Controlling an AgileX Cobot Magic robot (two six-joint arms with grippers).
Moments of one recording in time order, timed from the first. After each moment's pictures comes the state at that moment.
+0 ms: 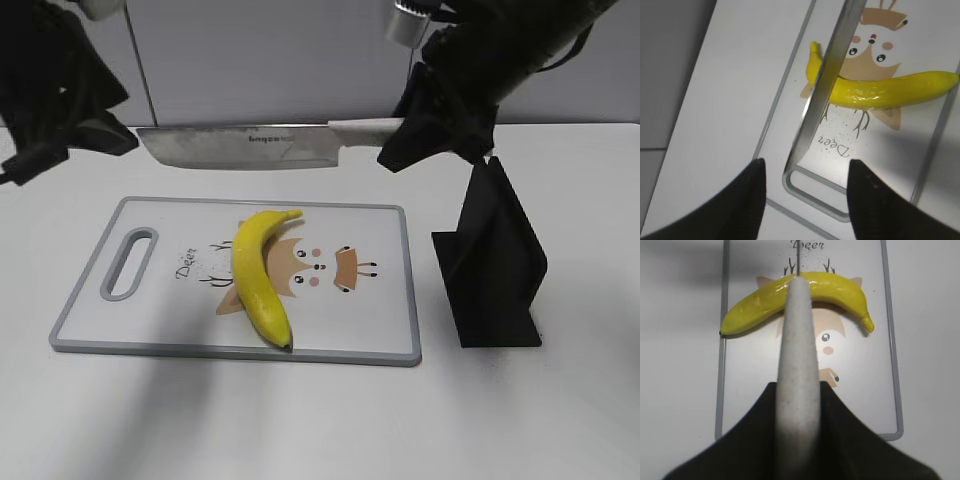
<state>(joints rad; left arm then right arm) -0.36 1.46 -1.20 -0.32 0.80 1.24 0.34 1.82 -1.48 0.65 1.02 -1.36</state>
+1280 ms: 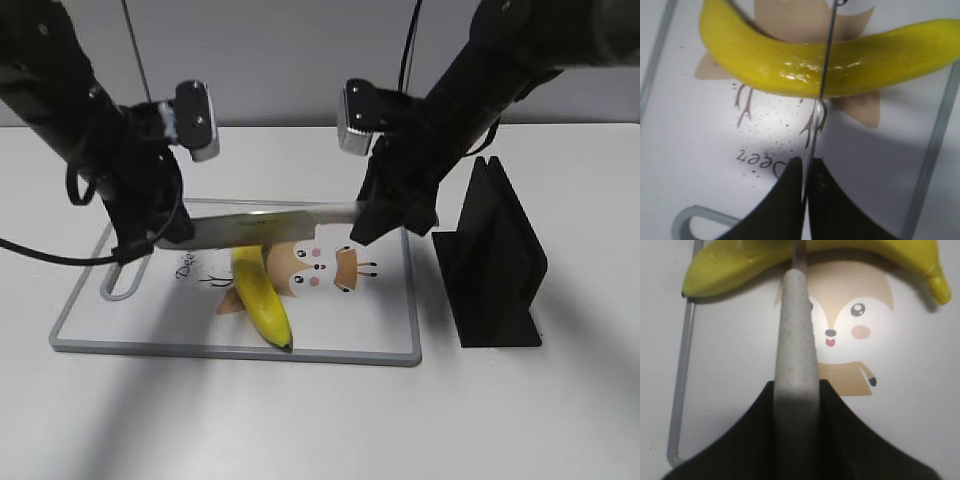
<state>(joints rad) -0.36 1.87 -1.23 -0.39 0.76 1.35 0.36 2.13 -1.53 0.64 0.96 -1.45</state>
